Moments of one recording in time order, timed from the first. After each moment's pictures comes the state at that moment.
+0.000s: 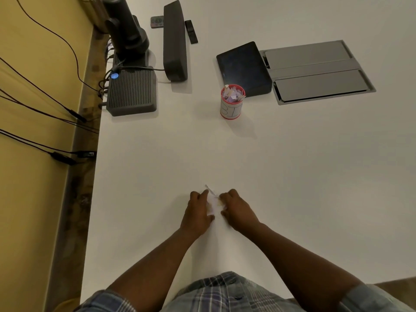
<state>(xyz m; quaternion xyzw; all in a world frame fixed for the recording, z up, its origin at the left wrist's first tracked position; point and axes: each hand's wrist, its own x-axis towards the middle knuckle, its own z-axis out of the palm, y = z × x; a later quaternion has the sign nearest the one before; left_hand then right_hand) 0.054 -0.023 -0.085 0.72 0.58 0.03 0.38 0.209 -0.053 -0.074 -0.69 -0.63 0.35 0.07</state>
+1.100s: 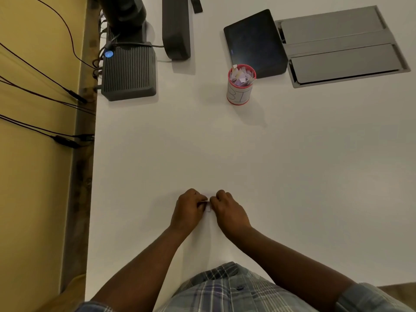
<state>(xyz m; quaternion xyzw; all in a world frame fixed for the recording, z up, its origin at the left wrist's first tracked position) 0.029 -0.010 -0.088 0.72 0.58 0.10 0.36 0.171 -0.058 -0.085 -0.65 -0.71 0.27 0.06</state>
